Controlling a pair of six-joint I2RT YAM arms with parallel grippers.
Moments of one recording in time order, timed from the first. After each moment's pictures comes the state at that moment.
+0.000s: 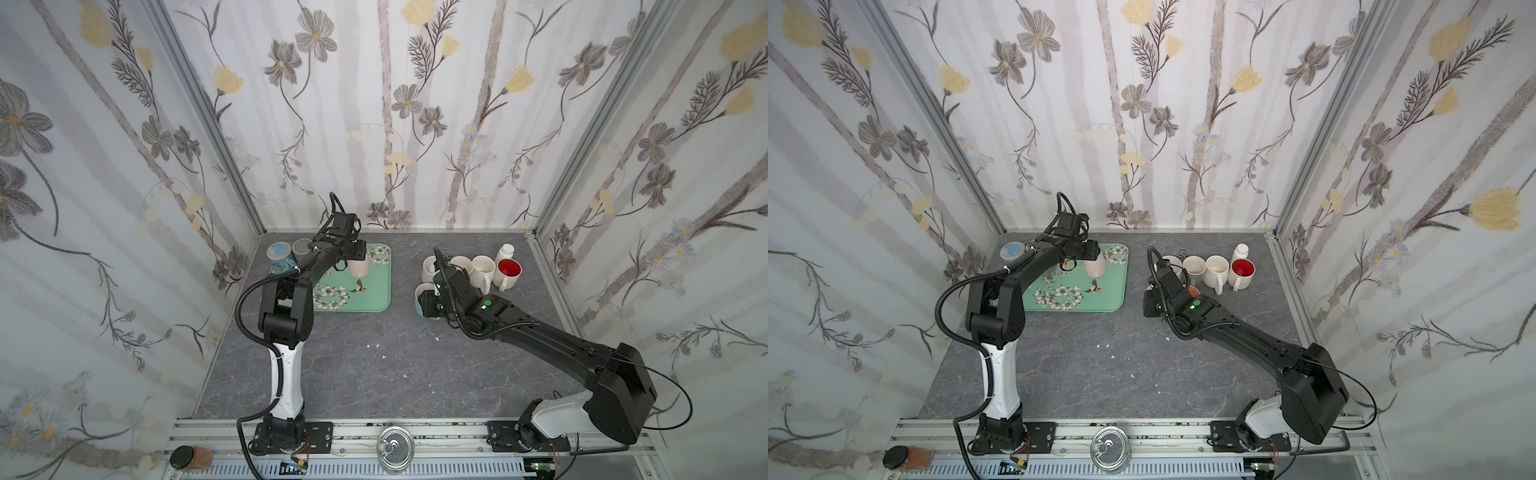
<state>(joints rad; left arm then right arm) -0.28 2.10 1.71 -0.50 0.09 -0.12 0.76 1.42 1.06 -0.38 0.14 0.58</state>
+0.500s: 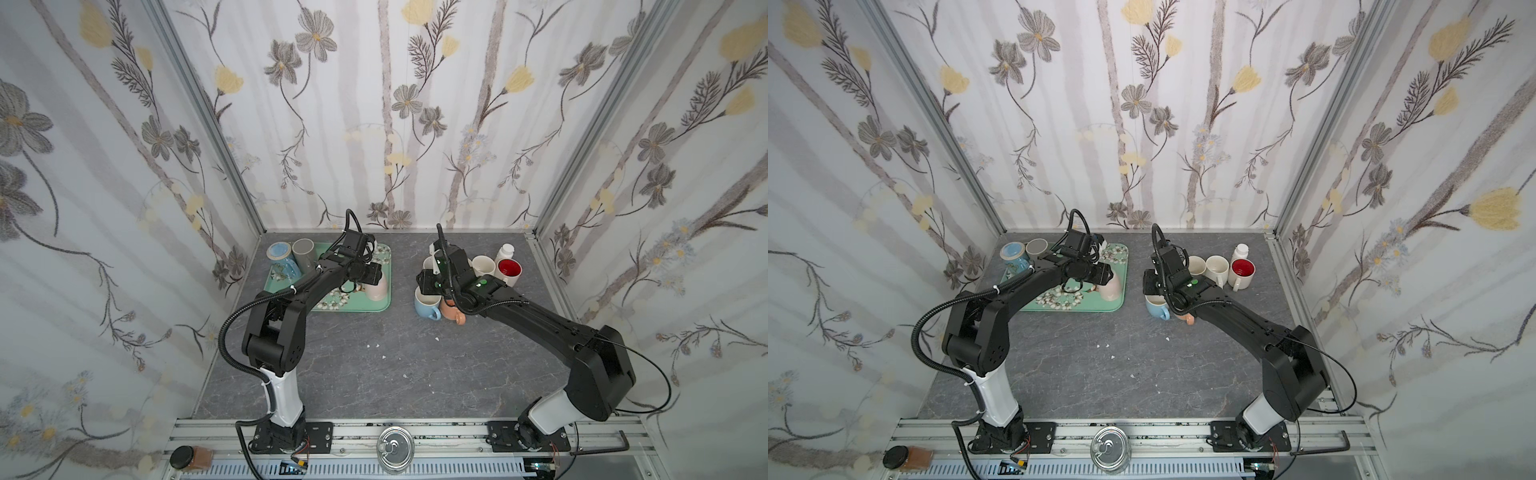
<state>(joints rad) -0.39 1.84 1.43 -0.53 0.14 -0.11 0.67 1.60 1.28 -0.36 0.09 0.51</state>
